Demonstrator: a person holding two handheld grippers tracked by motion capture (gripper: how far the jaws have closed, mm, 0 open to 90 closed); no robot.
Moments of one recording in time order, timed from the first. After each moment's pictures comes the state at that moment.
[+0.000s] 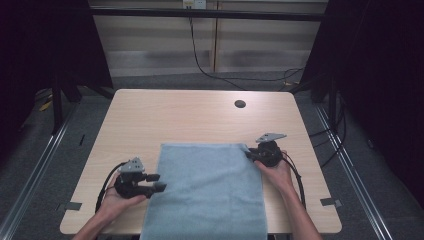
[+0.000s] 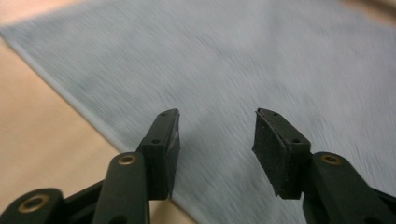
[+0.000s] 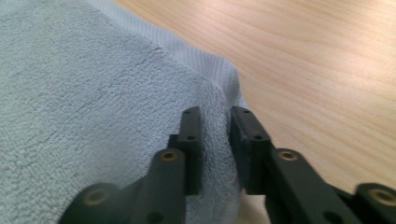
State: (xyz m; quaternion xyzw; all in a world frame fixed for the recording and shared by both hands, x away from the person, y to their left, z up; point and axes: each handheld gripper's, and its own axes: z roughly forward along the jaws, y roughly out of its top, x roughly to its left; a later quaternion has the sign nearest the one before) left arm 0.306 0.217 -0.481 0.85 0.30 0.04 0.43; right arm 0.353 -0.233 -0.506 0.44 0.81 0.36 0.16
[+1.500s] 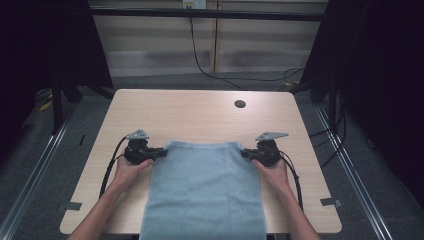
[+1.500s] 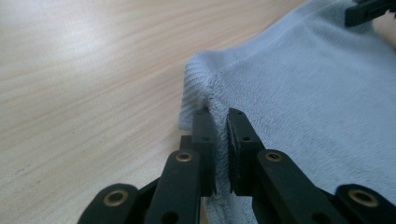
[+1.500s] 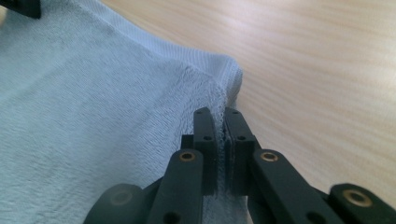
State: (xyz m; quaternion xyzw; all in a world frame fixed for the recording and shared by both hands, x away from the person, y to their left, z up) left arm 0.388 0.214 -0.491 0.81 0.34 0.04 0.47; right arm 0.346 -0.224 -0.490 0.44 0.79 0.42 0.12
